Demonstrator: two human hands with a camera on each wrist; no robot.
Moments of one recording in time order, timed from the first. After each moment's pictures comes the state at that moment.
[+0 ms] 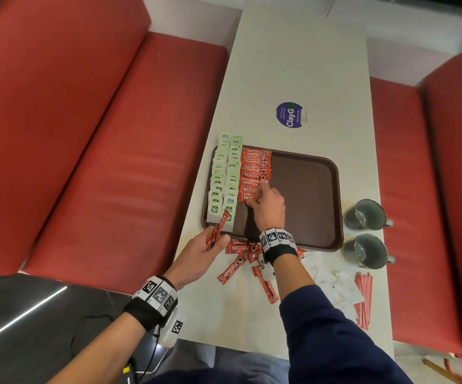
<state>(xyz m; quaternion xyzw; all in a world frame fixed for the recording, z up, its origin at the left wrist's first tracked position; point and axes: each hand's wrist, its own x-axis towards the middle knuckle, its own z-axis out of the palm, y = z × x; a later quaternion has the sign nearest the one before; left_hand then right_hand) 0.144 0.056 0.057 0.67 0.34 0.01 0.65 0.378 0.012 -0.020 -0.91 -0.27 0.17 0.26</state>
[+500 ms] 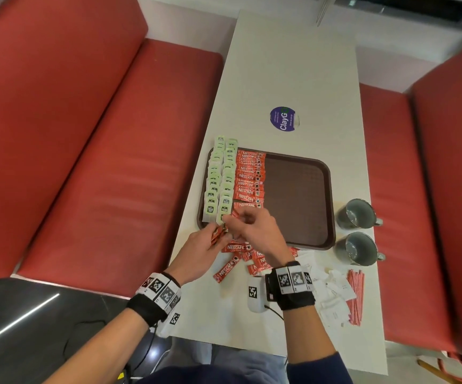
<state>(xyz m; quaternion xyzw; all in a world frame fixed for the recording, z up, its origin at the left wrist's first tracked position) 0.152 0.054 0.053 0.77 0.32 0.03 0.56 0.319 -0.039 0.087 -0.76 -0.26 0.42 0.42</state>
